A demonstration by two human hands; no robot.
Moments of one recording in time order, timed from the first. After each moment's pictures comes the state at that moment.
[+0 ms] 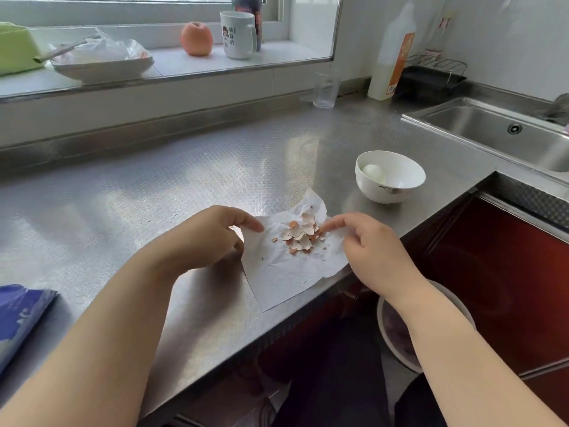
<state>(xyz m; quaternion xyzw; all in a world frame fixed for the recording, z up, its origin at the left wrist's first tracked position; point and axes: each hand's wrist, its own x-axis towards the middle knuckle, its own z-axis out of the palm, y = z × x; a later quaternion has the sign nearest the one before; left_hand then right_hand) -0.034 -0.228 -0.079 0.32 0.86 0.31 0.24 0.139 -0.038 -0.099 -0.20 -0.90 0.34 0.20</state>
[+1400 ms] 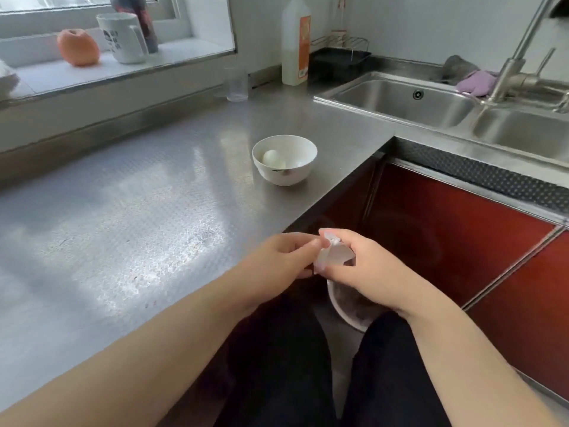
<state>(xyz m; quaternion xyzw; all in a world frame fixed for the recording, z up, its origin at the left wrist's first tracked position) 0.130 -0.096 -0.105 0.43 0.65 0.46 0.43 0.270 0.022 -0.116 -0.29 -0.82 0.48 0.10</state>
